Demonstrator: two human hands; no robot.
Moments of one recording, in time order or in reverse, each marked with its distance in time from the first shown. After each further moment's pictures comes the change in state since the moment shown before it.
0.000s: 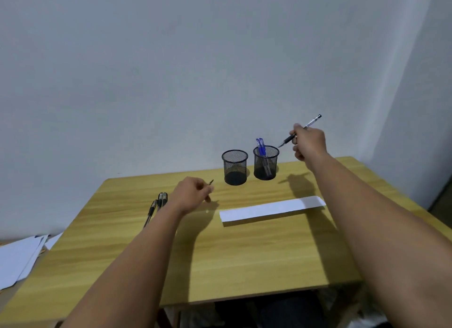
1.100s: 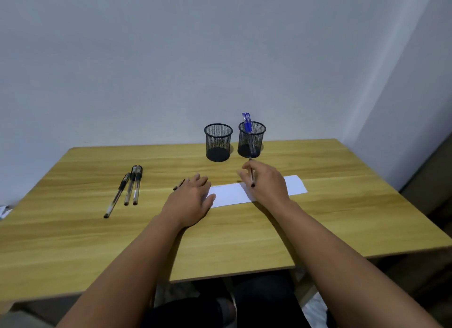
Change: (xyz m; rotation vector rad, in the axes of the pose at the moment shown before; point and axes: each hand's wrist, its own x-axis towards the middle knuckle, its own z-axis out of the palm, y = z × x) left_hand -0.014 -0.039 0.091 0.536 -0.029 0.358; right_hand -0.061 0.153 0.011 -0.752 -0.246 -0.632
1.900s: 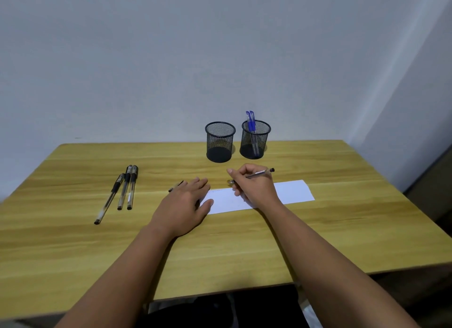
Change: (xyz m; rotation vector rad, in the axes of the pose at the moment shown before) left_hand -0.003 -0.014 0.005 -0.152 0.082 0.026; right_hand 0.019 -0.018 0.033 0.827 -0.159 0.385
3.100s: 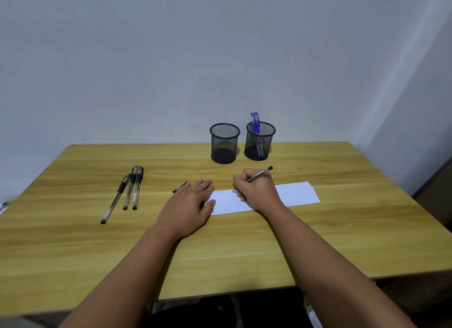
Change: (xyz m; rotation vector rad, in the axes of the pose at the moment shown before) left_hand 0.000 -0.003 0.005 -0.037 0.000 -0.022; right_hand 0.000 0.005 0.000 -0.241 -0.012 -0.010
